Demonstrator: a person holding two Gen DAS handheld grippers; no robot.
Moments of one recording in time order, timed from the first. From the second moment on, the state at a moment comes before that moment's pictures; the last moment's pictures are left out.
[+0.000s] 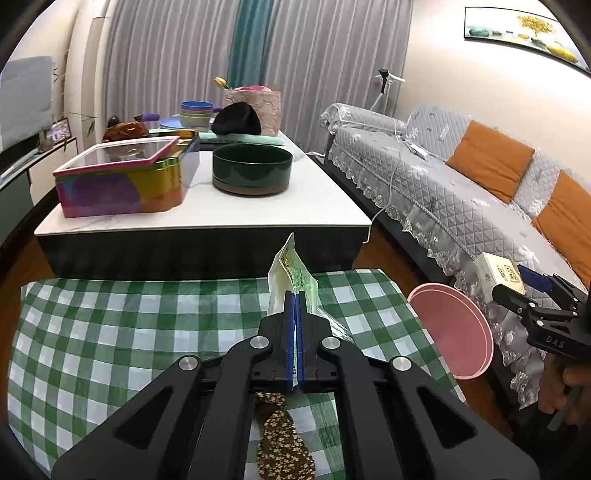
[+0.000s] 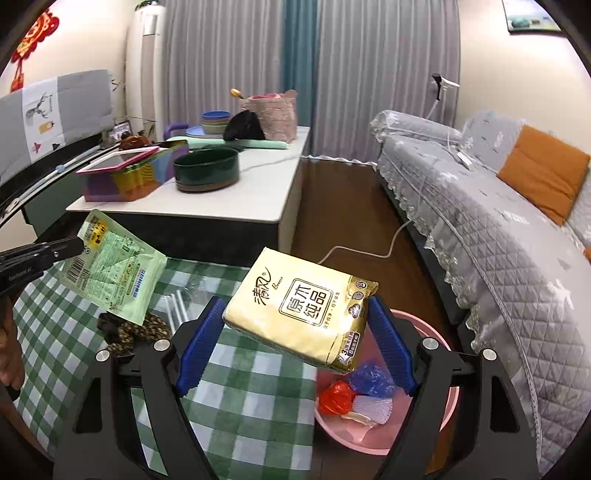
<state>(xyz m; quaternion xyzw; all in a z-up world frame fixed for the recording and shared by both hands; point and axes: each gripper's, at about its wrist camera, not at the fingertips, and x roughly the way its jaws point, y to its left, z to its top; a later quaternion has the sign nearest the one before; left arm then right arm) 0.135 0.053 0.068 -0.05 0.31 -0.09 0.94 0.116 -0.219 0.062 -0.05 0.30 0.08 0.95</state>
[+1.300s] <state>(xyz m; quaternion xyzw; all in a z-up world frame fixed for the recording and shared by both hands) 0.190 -0.115 0.057 -0.02 0.32 -0.20 0.93 0.128 -0.331 0.028 -0.02 0.31 -0.03 0.95</state>
